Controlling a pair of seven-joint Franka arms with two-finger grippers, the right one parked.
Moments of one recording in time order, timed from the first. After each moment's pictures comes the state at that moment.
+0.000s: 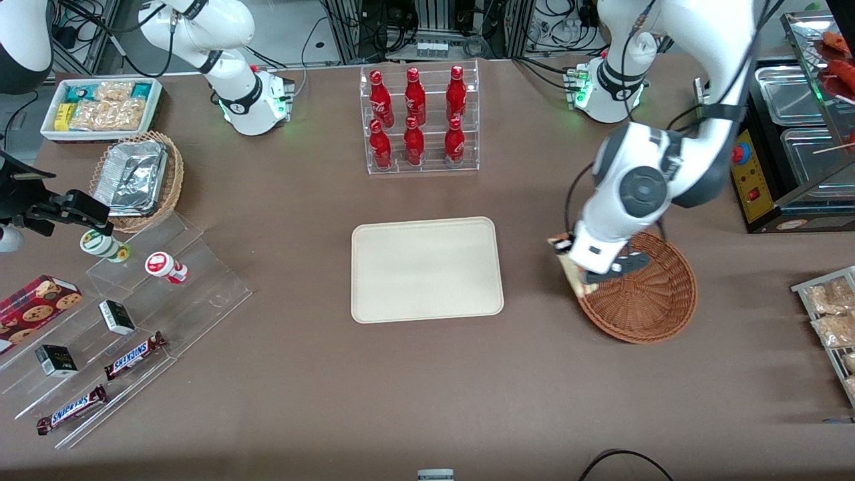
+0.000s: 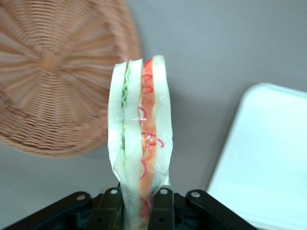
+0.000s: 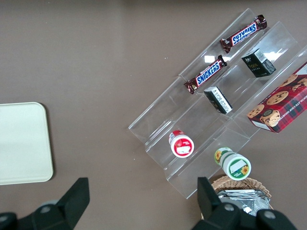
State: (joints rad) arm -0.33 0.25 -0.11 -1.94 -0.01 2.05 -0.68
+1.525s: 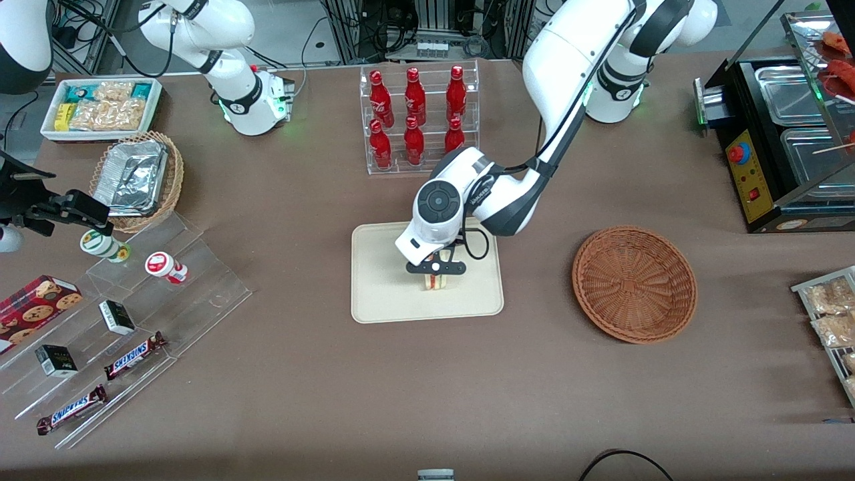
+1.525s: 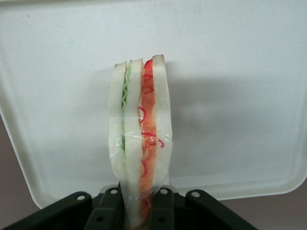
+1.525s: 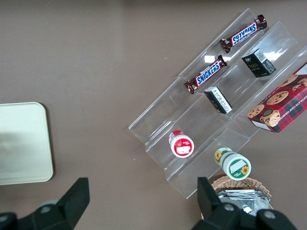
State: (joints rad) arm -0.69 0.73 -0.11 -1.42 -0.08 2.05 -0.71
